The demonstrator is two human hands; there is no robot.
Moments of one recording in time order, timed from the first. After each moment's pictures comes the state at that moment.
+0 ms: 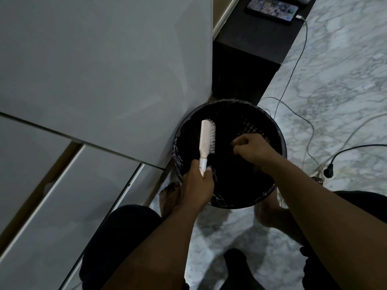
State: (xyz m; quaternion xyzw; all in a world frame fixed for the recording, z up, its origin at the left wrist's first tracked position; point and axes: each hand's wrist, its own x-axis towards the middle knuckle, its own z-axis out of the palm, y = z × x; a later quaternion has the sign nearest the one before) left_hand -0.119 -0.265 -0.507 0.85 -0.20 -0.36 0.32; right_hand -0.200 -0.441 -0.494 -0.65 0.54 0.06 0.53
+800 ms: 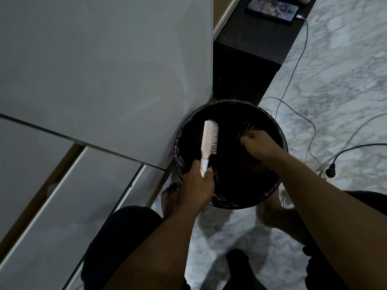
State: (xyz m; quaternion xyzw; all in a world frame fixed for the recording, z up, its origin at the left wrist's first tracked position) left_hand -0.115 -0.263 -0.507 0.86 -0.21 -0.35 0.31; right_hand -0.203 -0.458 -0.485 -0.66 0.54 0.07 0.52
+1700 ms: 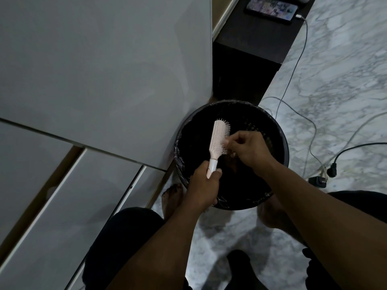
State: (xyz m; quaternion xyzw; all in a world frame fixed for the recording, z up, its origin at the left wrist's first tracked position) left_hand -0.121 -0.273 -0.486 0.79 -0.18 -0.45 0.38; right_hand -0.190 -0.424 -0.498 -0.63 0.48 -0.09 0.60
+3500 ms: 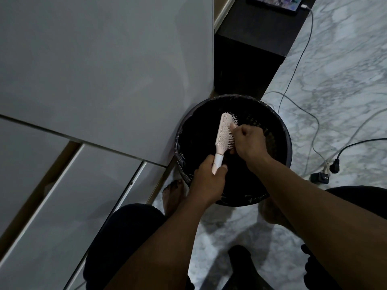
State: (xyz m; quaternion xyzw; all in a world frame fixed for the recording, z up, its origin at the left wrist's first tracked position) left_hand -0.123 -0.278 -0.490 0.80 -0.20 -0.44 0.35; right_hand -0.174 -0.418 -0.501 -0.59 0.57 -0.15 0.55
